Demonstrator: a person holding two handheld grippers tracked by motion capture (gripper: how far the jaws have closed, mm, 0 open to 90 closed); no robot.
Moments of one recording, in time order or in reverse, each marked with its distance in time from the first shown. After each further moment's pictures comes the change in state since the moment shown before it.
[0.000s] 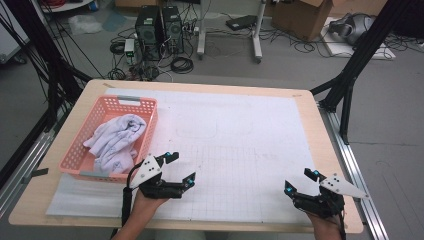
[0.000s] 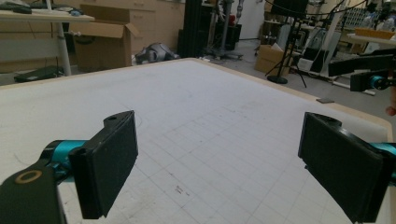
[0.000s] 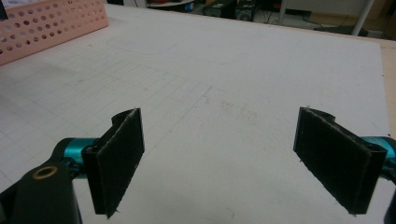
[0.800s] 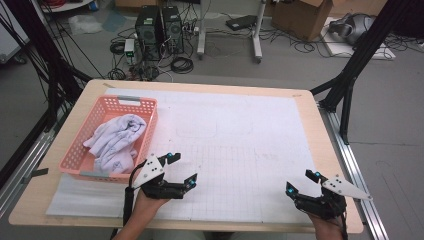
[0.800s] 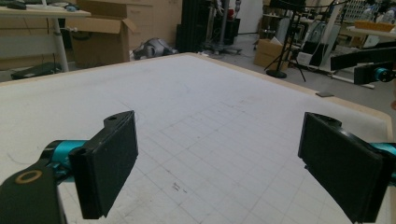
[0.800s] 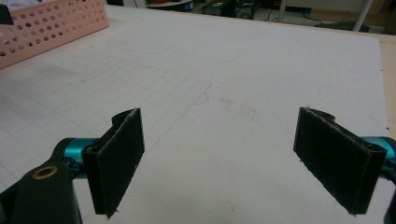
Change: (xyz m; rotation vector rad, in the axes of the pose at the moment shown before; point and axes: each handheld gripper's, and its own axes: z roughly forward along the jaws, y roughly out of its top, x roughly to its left) left arm -0.001 -0.001 0.003 0.025 -0.007 0.019; right arm -0.002 -0.002 -0.003 0.004 0.004 0.024
